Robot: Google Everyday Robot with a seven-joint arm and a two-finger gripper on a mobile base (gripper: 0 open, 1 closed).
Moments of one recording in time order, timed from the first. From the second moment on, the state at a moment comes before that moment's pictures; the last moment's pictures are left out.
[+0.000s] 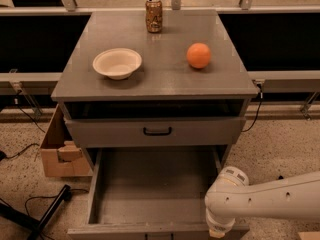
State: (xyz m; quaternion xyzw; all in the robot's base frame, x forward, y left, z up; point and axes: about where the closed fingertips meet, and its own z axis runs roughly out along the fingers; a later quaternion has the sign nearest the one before) arm 0.367 -0.197 0.436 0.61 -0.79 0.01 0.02
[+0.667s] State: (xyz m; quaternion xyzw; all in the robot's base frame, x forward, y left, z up) arm 0.366 -0.197 0.435 0.61 -0.79 0.01 0.03
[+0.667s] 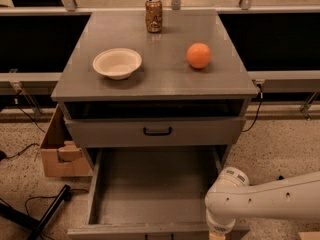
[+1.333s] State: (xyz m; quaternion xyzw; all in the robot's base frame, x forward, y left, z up) arm 0.365 -0.198 0.434 0.61 -0.79 0.01 0.03
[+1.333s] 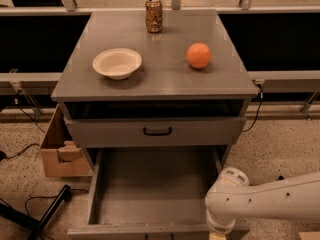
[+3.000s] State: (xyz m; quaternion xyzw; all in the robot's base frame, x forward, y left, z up) arm 0.251 -0.200 0.419 0.60 -0.79 -0.07 0.07
